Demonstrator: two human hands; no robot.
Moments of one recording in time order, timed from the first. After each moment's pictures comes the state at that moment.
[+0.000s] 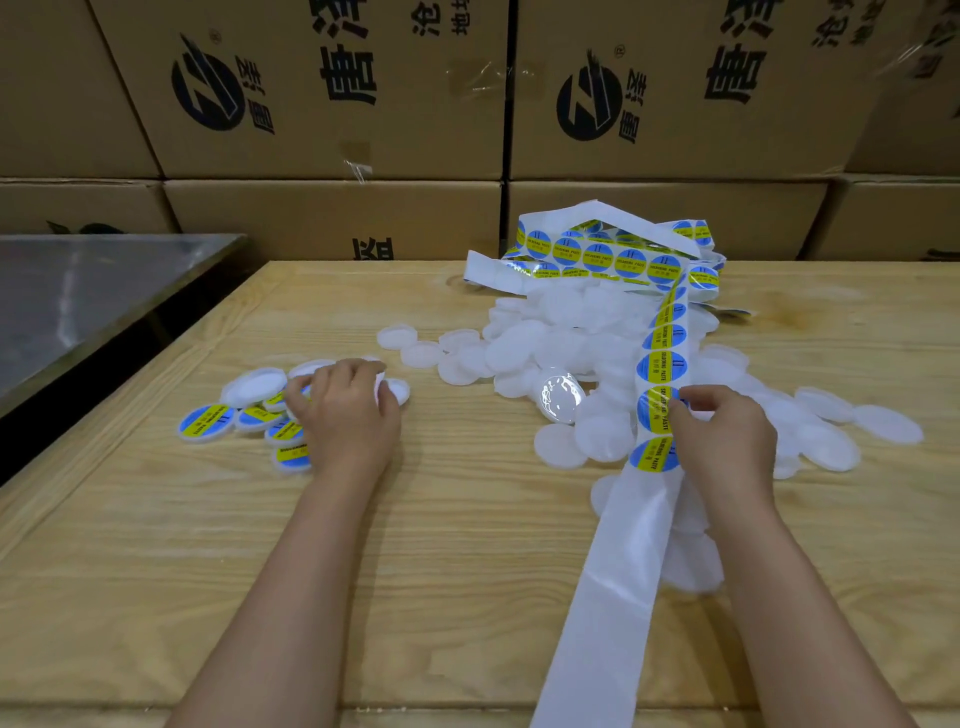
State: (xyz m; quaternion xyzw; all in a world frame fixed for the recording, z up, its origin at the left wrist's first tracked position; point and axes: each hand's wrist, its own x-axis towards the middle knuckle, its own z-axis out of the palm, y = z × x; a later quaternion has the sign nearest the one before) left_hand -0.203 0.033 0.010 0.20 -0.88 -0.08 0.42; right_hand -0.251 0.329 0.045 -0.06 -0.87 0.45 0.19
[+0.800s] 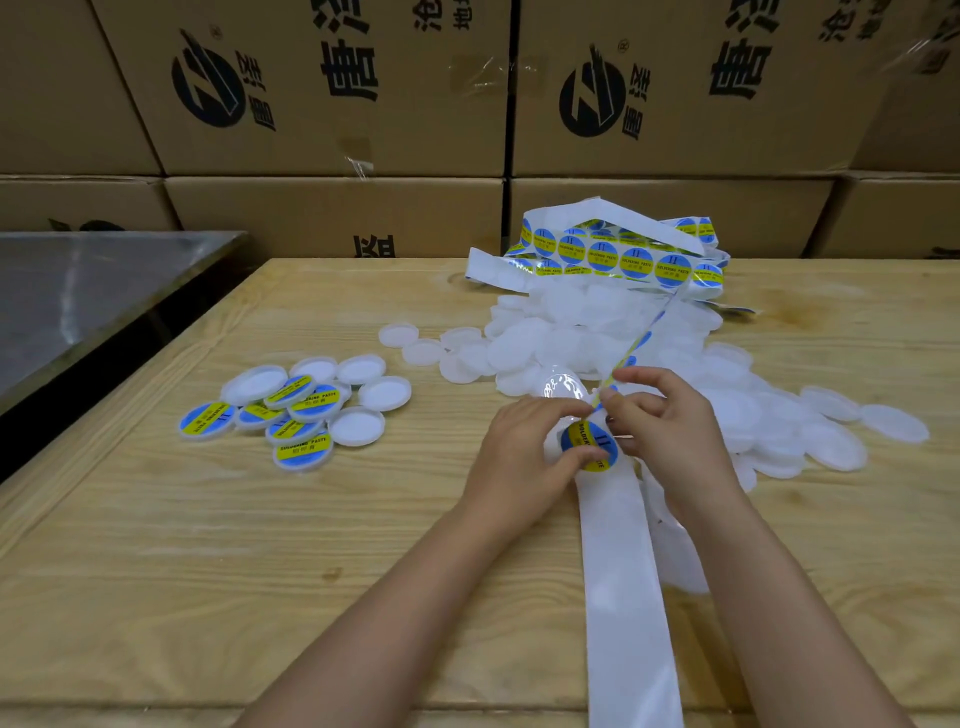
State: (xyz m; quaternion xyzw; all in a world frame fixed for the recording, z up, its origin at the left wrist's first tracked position) left_hand -0.194 0.163 0.023 -0.10 -0.86 -0.41 0.30; right_hand -0.230 0.299 0.056 0.08 -0.71 0.70 0.01
